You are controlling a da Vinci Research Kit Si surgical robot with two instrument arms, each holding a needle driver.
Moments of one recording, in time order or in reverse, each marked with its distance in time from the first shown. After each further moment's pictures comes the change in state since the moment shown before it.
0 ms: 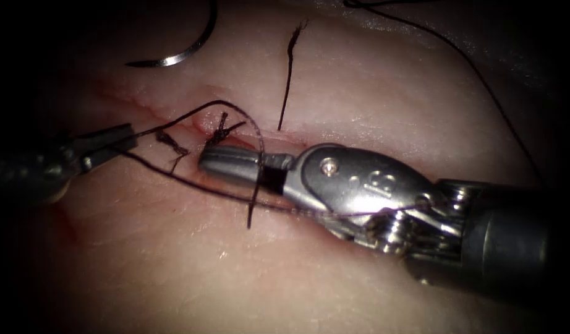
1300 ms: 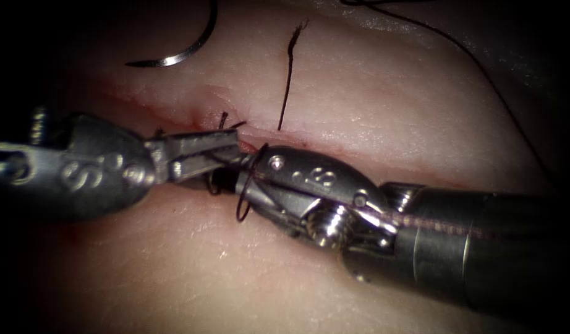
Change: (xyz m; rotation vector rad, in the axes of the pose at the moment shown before) right arm -0.004 0.000 0.004 -0.044 -0.120 0.126; left arm 0.010 -0.002 0.000 -0.276 0.275 0.041
